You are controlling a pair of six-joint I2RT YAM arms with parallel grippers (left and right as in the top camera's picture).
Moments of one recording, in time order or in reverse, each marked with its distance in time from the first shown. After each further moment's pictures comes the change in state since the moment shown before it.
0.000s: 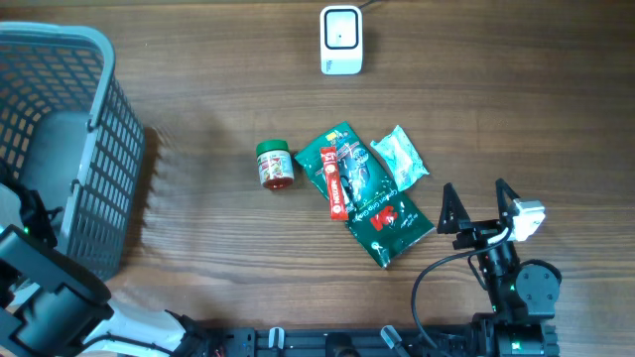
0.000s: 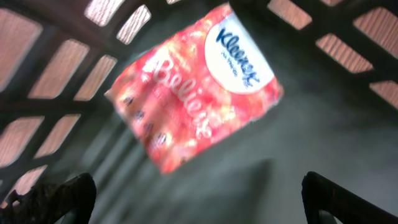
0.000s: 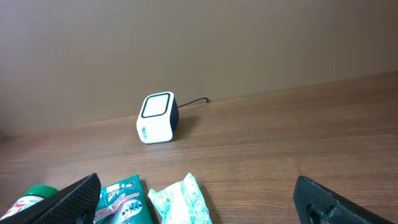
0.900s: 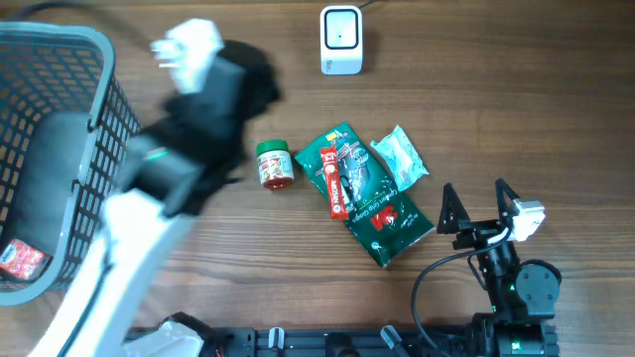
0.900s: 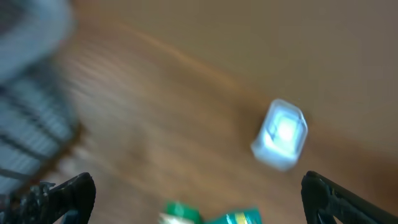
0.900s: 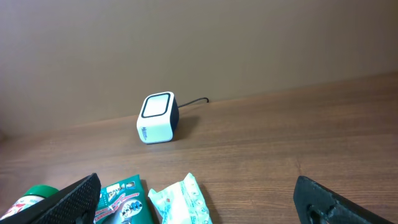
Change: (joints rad) left arm -1.308 -0.450 0.367 -0.097 -0.215 0.492; right arm 0.001 0.000 0.000 0.000 0.000 0.000
